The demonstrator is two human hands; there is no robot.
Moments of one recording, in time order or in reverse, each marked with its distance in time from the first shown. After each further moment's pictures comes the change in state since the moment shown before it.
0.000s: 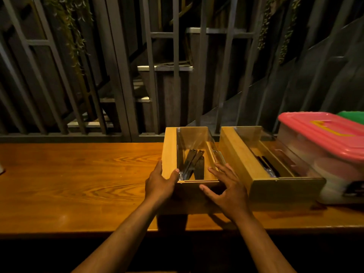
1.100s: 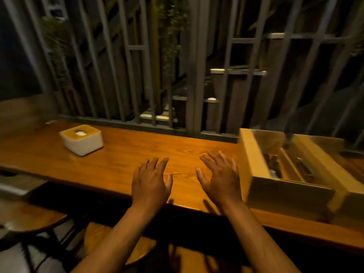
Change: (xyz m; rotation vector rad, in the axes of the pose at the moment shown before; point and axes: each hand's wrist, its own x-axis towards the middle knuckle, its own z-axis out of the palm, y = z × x) left_hand -0.042 -0.094 -0.259 0.804 0.342 0.337; right_hand -0.018 -0.229 0.136 -0.166 -0.130 -0.256
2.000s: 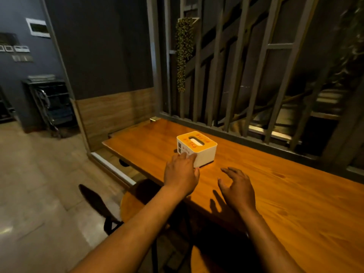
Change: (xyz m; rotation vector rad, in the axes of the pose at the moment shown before) left_hand 0.118 -0.369 -0.053 0.089 -0.123 -0.251; right_hand 0.133 -0.295 0.297 0.287 -0.233 0.041
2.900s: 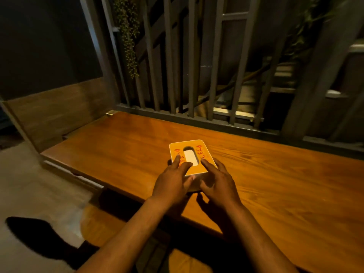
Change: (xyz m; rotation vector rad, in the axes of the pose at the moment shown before) left_hand 0.023 0.040 0.083 -0.161 -0.230 0.207; right_hand 0.008 0.050 -0.010 0.096 -0.081 0.076
